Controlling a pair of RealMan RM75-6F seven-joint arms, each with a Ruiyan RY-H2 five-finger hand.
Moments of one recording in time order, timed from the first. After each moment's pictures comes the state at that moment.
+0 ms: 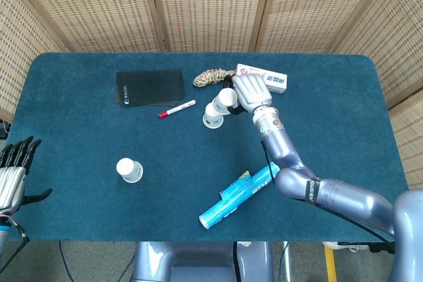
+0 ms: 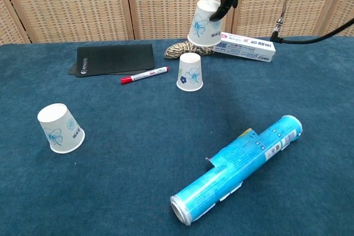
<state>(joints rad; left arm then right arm) -0.14 -1.07 -0.08 -1.75 1.37 1.38 0.17 1.14 -1.45 0.42 -1.36 -0.55 0.80 -0.50</state>
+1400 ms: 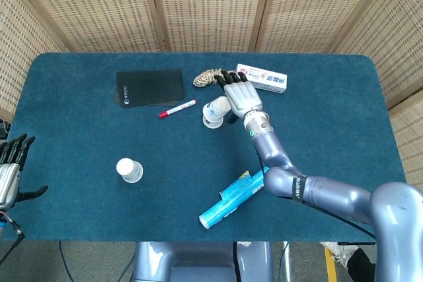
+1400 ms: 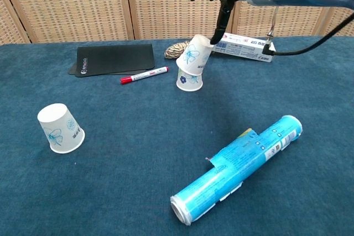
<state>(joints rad) -0.15 -1.05 -0.09 -1.74 1.33 1.37 0.13 1.23 -1.46 0.30 -1.35 -0.43 0.79 -0.56</state>
